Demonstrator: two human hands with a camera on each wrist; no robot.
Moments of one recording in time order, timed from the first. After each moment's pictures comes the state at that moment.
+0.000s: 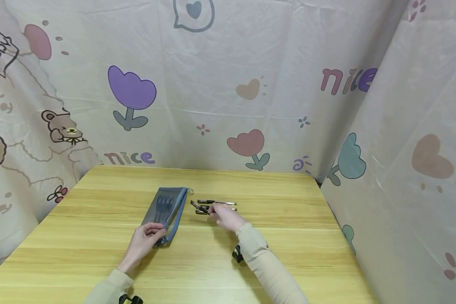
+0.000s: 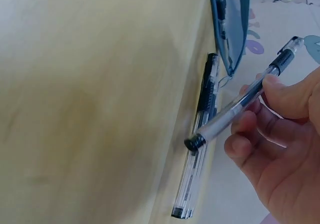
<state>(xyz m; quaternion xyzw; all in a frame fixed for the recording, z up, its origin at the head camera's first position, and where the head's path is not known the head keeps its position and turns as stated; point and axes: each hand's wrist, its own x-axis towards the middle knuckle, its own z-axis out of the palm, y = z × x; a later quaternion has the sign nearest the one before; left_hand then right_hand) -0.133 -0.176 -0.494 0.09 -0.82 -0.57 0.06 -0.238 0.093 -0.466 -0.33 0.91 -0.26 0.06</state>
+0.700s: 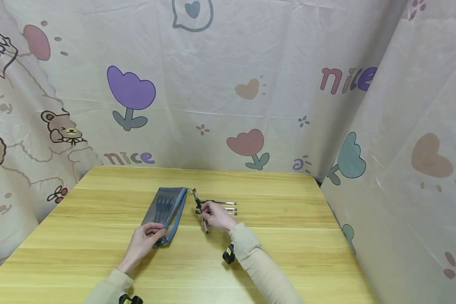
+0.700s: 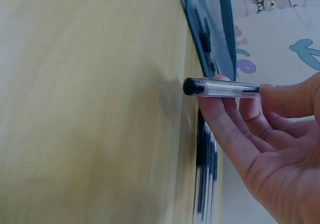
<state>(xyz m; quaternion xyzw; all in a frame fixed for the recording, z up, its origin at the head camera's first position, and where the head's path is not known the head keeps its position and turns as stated) -0.133 -0.175 -0.493 0.09 -0.82 -0.57 0.06 -0.237 0.071 -0.470 -0.29 0.83 -0.45 0.16</state>
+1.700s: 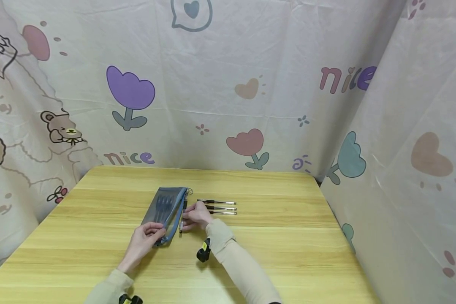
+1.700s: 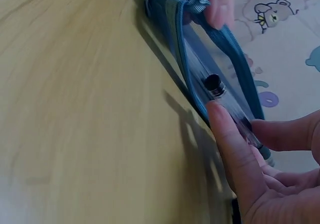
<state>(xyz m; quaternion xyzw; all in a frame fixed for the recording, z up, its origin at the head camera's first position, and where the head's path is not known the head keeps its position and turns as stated) -0.134 -0.174 -0.493 0.09 -0.82 -0.56 0.06 -0.242 0.001 -0.480 -0.02 0.70 -0.66 0.28</state>
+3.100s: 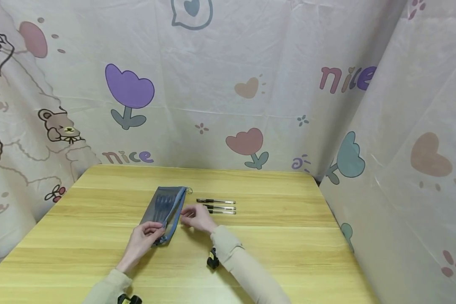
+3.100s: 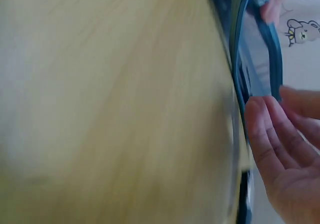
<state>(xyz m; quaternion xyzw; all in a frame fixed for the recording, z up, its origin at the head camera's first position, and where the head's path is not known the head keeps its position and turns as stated) -0.136 -0.176 -0.495 0.09 -0.82 -0.56 0.07 -0.234 0.018 -0.490 -0.26 0.81 -0.51 0.13</state>
